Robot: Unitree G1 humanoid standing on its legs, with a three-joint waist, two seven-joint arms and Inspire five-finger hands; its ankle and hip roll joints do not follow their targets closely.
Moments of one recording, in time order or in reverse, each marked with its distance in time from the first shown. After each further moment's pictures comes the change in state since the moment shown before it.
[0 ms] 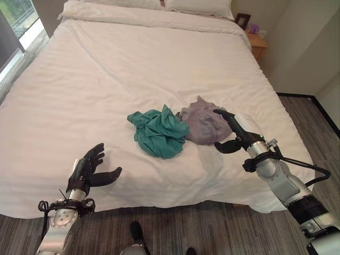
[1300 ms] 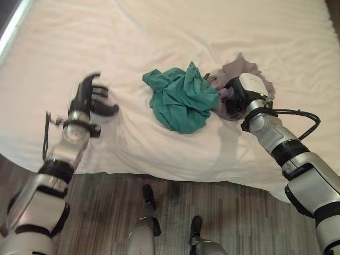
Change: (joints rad) left arm -1.019 0.184 -0.456 0.437 0.042 0.032 0.229; right arm -0.594 0.090 0.318 0.520 0.104 0.052 -0.071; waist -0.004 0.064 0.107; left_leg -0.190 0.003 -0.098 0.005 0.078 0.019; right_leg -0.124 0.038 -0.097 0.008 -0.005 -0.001
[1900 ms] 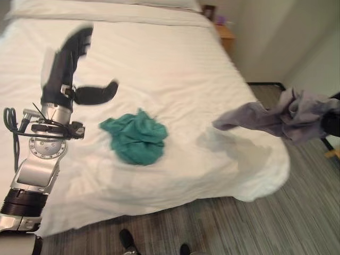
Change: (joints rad) left arm 0.584 0.122 0.406 -0.534 0.262 0.045 -0.112; right arm 1.217 -0.303 -1.197 -0.756 0.002 -0.052 -0.028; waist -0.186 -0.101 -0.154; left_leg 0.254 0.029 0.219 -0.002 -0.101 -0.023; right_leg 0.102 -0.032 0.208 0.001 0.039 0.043
